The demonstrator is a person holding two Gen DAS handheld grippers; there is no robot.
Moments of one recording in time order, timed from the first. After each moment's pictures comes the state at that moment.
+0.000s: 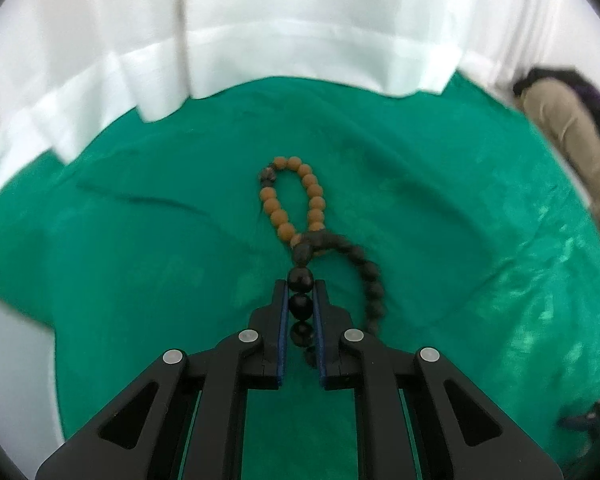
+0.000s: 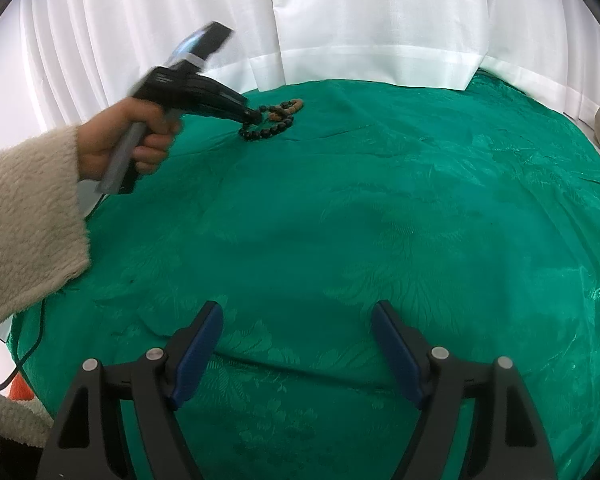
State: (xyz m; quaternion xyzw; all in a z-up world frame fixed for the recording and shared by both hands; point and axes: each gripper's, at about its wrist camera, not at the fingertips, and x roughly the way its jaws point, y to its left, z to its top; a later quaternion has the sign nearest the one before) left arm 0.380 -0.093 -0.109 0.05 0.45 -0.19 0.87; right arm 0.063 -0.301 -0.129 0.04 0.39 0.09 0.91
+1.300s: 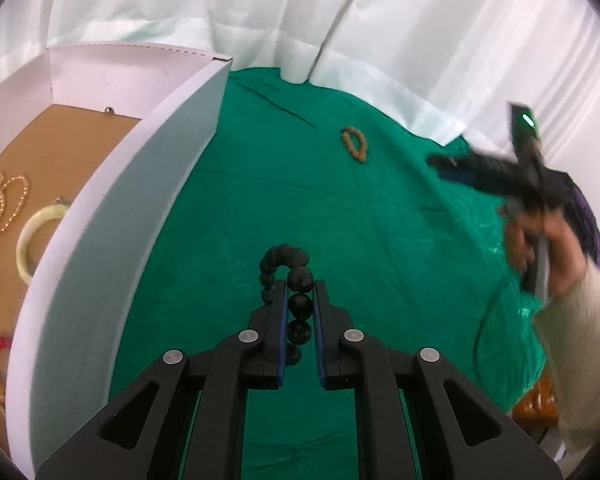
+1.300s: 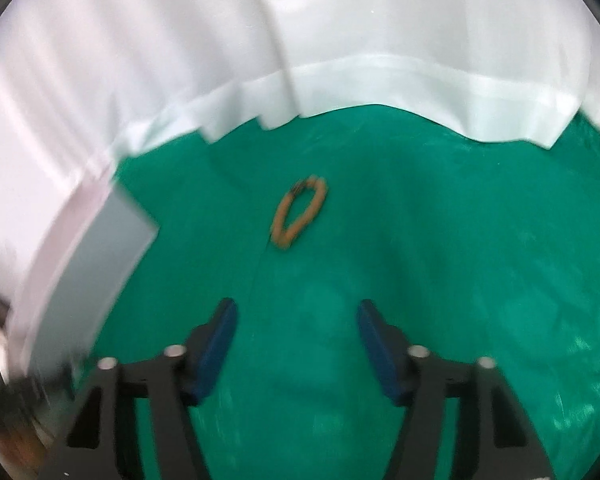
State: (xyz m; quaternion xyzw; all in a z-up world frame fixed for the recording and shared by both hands) left arm 0.182 0.050 -0.078 -0.13 0.44 -0.13 0.88; right arm 0.328 -0.303 -0.053 0.09 0.47 0.15 0.87
